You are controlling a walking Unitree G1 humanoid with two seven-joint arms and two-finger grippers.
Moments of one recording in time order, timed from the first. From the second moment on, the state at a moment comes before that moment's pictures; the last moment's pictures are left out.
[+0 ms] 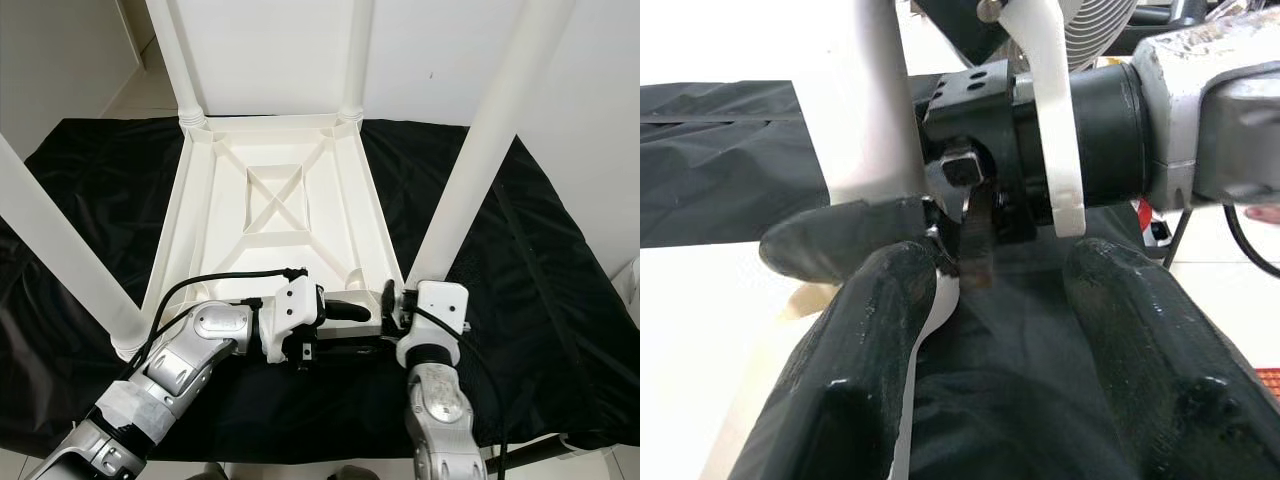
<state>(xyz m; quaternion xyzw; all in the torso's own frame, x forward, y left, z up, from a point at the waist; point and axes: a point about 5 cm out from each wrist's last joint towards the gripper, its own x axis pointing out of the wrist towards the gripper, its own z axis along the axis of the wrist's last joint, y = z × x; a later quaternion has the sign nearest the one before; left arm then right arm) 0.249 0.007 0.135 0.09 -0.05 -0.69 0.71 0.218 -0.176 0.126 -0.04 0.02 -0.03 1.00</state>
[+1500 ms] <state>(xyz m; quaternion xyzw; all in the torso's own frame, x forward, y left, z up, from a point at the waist) 0.253 0.013 0.135 0.10 -0.05 -0.69 0.72 0.237 -0.187 0.129 -0.06 0.00 0.07 1.00</state>
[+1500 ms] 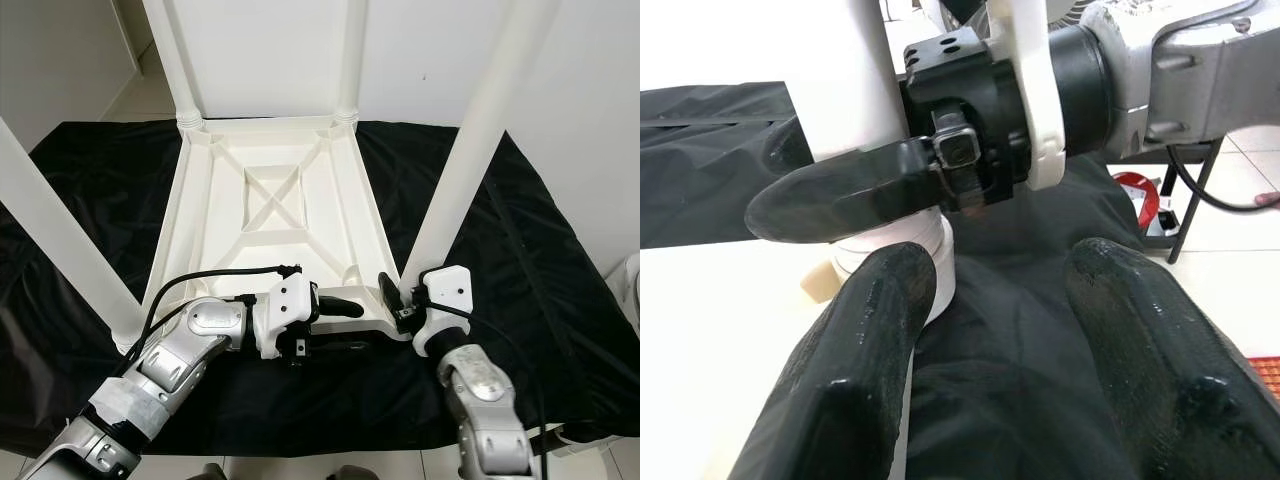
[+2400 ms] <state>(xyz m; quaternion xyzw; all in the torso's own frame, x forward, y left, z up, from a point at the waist) 0.249 0.015 0.128 0.11 -0.05 -0.69 0.71 0.227 -0.167 0.130 -0.02 -0.01 -0.20 0.98</state>
